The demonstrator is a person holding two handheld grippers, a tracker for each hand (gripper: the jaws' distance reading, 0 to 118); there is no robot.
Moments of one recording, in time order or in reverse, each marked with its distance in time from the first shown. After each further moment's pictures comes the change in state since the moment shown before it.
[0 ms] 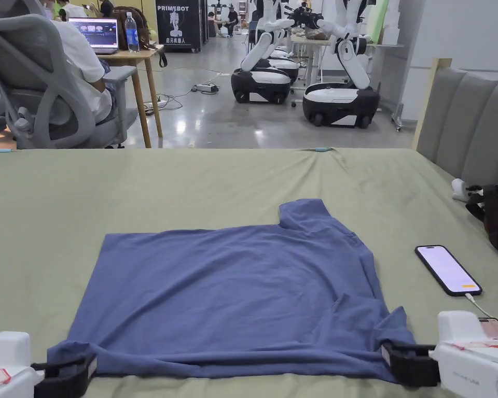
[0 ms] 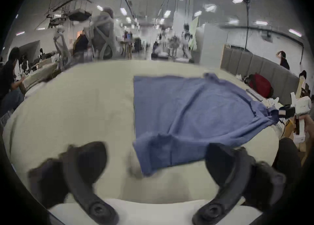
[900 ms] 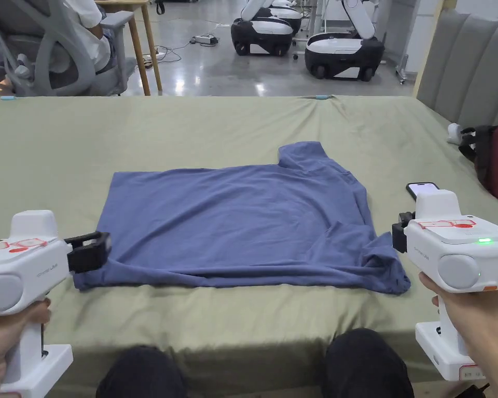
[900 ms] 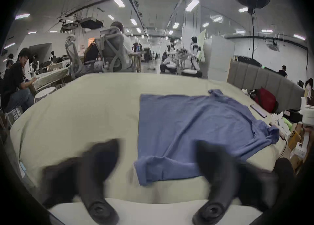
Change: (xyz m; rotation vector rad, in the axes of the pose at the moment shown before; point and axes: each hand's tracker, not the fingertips) left arm 0.027 0.033 0.011 -0.026 0.110 0.054; right arm -0.048 0.025 0.029 0.198 -0.215 0.114
